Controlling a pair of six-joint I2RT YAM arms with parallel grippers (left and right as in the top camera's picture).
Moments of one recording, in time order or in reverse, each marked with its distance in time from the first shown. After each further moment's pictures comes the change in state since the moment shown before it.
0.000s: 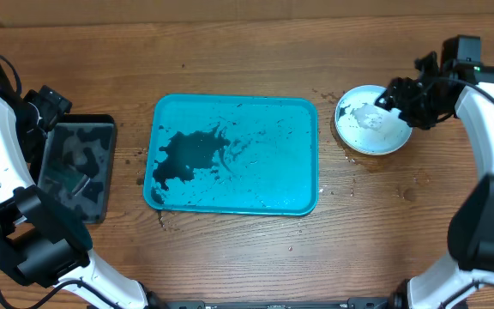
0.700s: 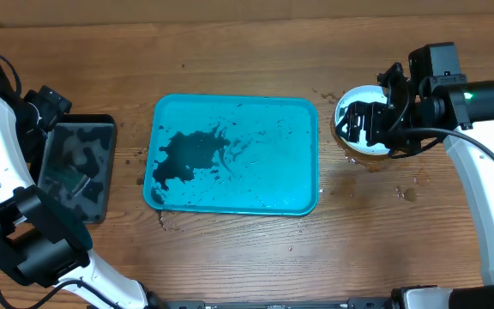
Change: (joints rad) left arm 0.000 0.000 0.000 0.000 0.000 0.000; right arm 0.240 -0.321 0.001 -0.330 0.028 -0.017
